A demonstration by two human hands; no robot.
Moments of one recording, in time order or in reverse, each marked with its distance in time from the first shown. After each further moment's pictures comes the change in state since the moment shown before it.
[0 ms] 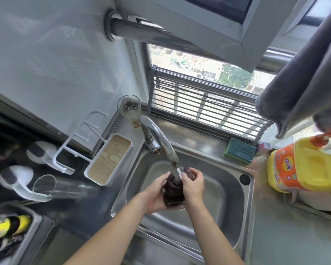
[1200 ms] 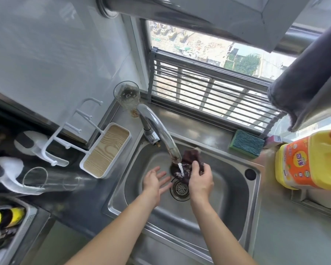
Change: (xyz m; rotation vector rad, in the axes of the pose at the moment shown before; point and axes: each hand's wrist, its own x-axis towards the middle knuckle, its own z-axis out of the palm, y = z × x) left_hand 0.043 -0.011 -0.006 -0.347 0.512 0.319; right_hand 0.021 0.015 -0.008 -0.150 0.152 -0.123
